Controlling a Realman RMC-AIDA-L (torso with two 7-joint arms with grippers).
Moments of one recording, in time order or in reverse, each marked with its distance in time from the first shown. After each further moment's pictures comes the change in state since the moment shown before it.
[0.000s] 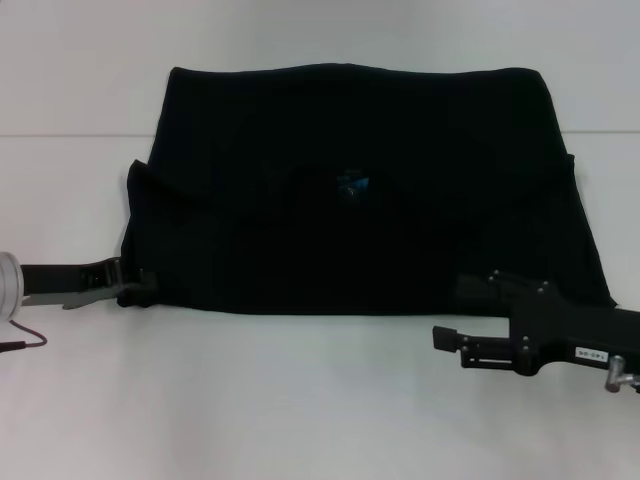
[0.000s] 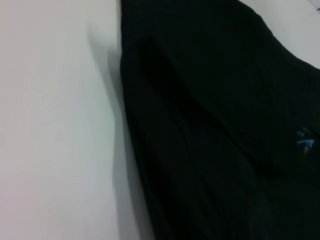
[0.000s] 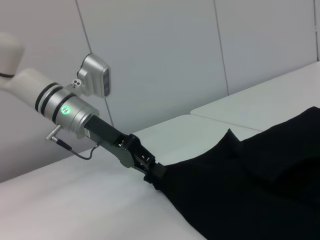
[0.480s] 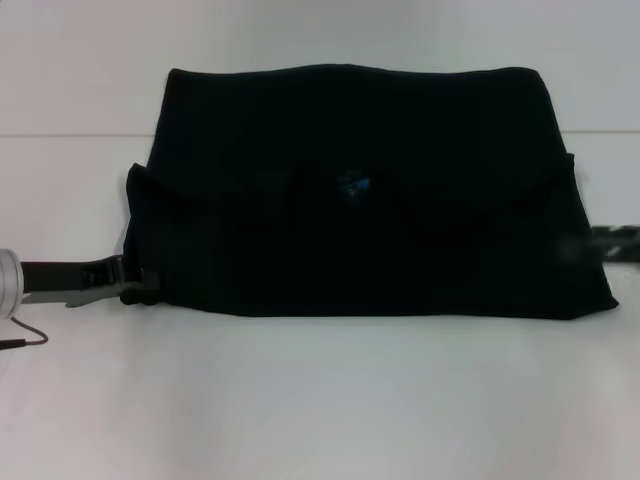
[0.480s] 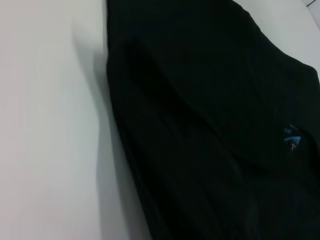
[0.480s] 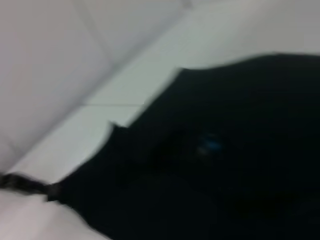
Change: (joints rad) left arm -0.006 0.007 -0.007 0.000 0.001 0.036 0.000; right arm 0.021 -0.125 0.009 -0.305 -0.131 -0.020 0.747
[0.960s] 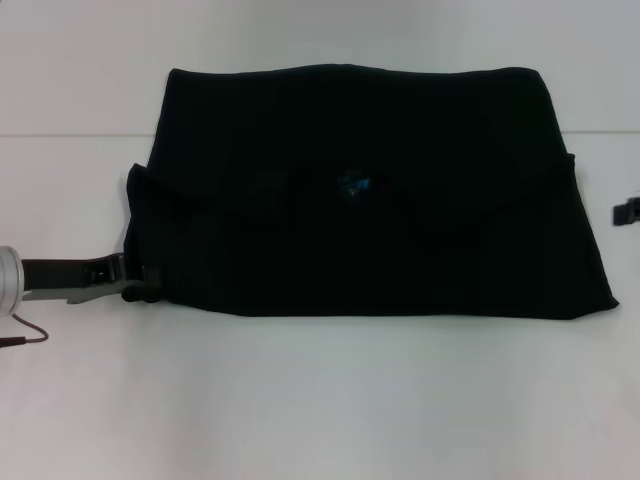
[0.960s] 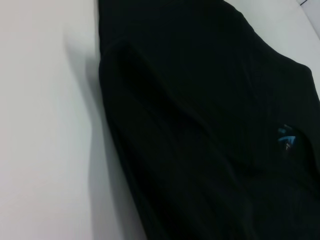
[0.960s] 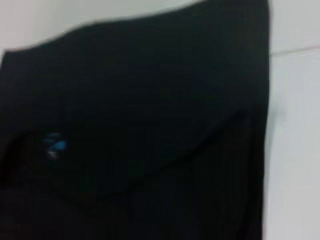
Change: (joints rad) left arm -0.002 0.002 -0.001 0.000 -0.006 0.006 0.019; right arm 0.162 -0.074 -0.038 -0.019 -0.381 0.169 0.544
